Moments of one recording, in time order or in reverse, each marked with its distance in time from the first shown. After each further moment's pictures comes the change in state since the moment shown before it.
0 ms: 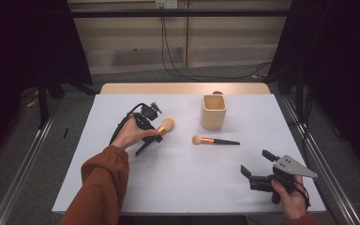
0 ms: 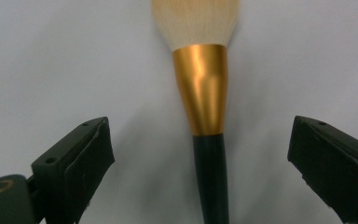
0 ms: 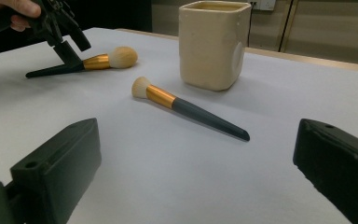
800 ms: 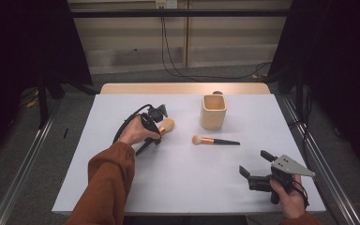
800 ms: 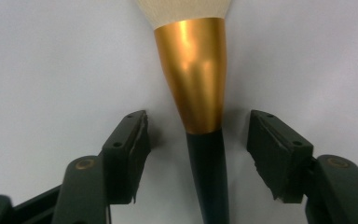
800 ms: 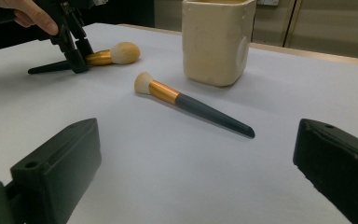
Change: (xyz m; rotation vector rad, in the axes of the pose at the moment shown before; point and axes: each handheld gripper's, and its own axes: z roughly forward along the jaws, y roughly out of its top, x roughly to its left) left arm -0.005 0.016 0.013 0.170 -0.035 0.044; right arm 0.001 -0.001 0.004 0.018 0.013 -0.003
